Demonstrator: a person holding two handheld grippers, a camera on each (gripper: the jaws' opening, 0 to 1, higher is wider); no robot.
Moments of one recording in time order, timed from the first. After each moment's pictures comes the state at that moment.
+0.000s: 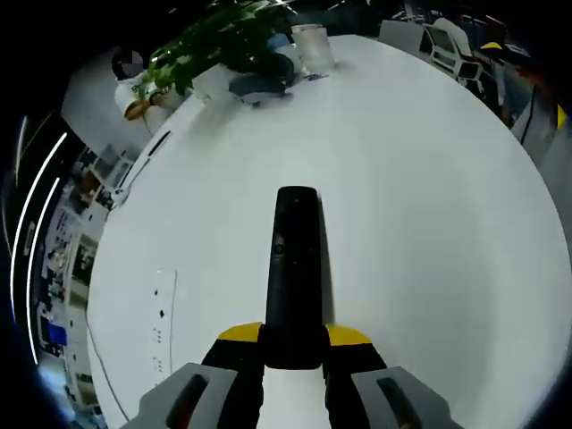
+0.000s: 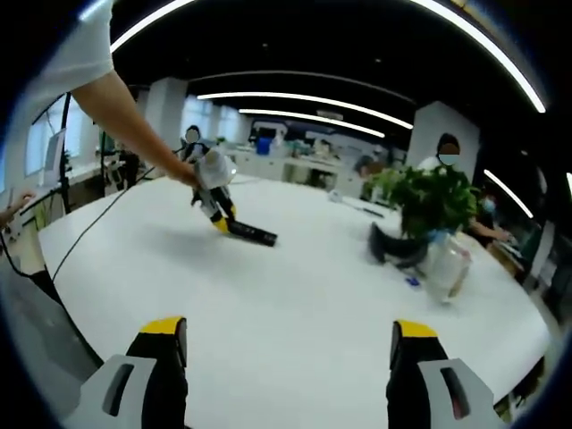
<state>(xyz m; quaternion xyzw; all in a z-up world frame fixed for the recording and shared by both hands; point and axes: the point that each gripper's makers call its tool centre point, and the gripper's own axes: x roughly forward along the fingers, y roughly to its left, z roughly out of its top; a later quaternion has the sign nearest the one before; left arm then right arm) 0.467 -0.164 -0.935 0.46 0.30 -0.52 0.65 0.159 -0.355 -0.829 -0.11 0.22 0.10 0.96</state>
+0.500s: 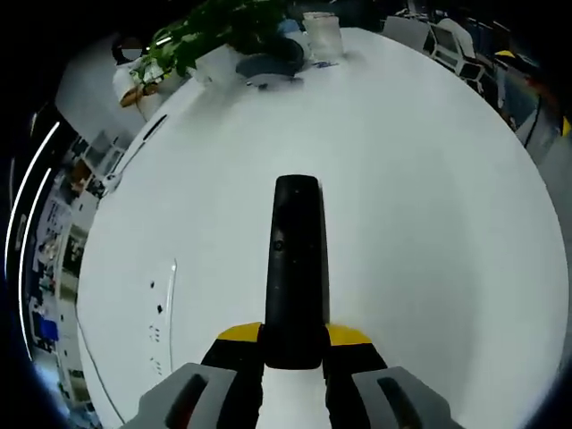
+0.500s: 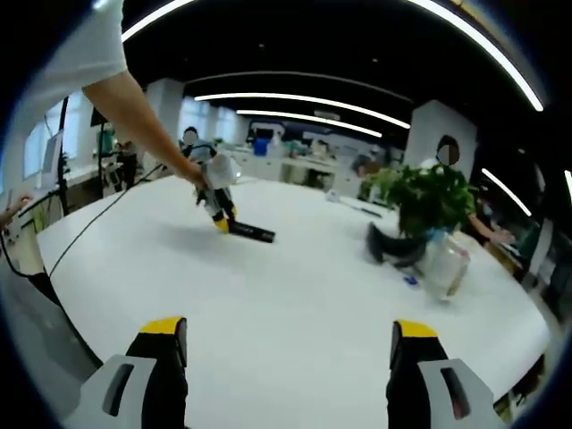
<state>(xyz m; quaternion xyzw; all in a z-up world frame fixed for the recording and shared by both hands) 0.482 -0.158 -0.940 0.44 0.34 -0.52 0.64 0.158 -0.356 -0.831 -0.11 0.22 0.10 0.96</state>
